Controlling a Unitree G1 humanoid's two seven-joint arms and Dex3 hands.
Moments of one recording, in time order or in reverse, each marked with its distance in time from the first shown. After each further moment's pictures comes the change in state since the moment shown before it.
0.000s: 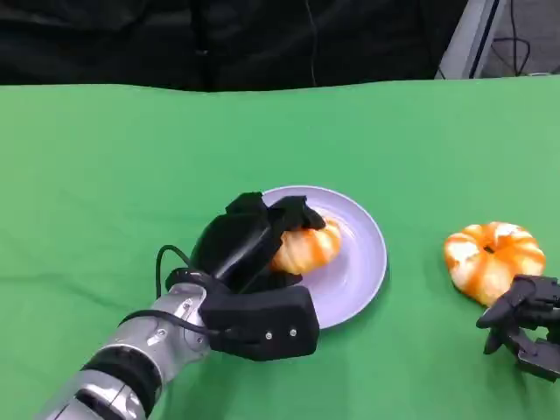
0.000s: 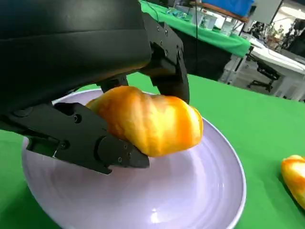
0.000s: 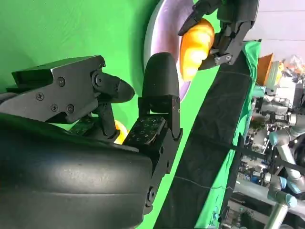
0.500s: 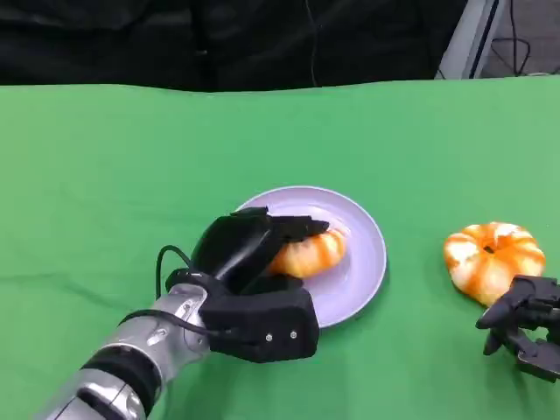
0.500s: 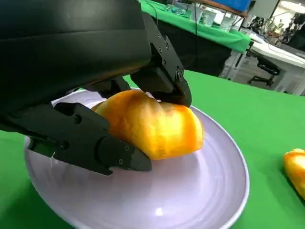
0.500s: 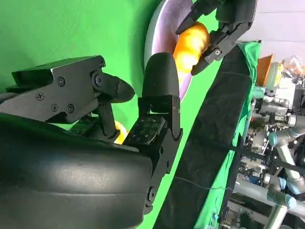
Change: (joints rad) left arm -0.007 0.001 -0.019 0.014 0.003 0.007 0.000; right arm 0.005 0.000 0.004 -0.010 0.000 0.003 -0.001
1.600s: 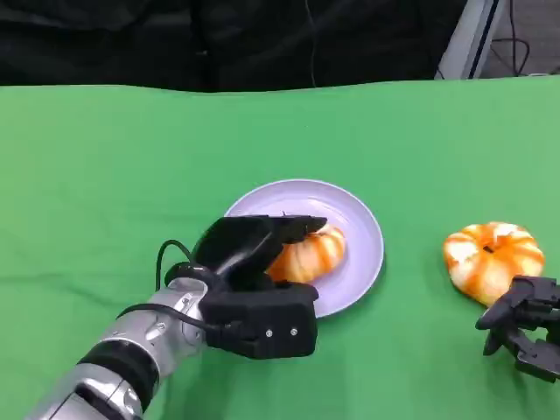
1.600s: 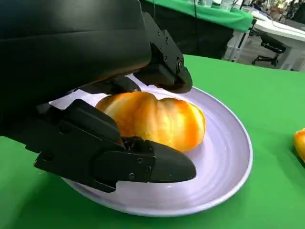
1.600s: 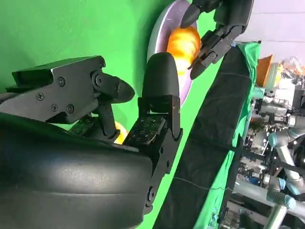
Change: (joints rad) left arm -0.009 0.017 -0.017 -0.023 0.004 0.036 -0.096; right arm 0.001 0.000 0.001 -0.001 0.001 0.000 0.004
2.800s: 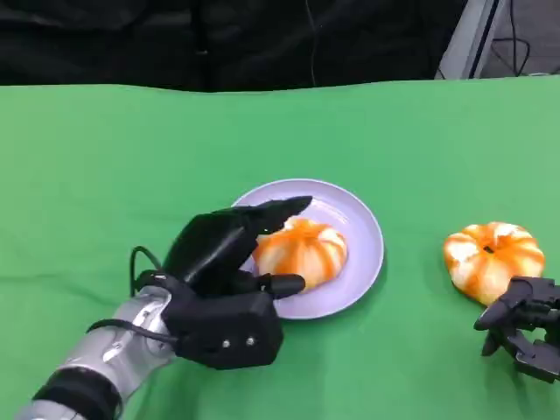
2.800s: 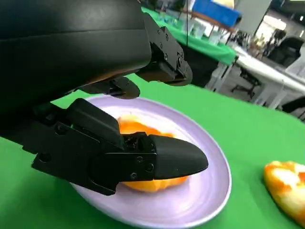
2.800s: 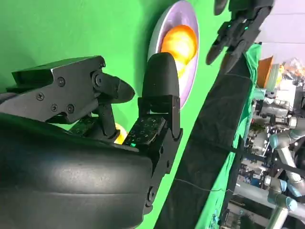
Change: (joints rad) left arm 0.161 0.108 0.113 -0.265 -0.064 -0.106 -0.032; right arm 0.000 0.000 0.008 0.001 -0.003 0.000 -0.005
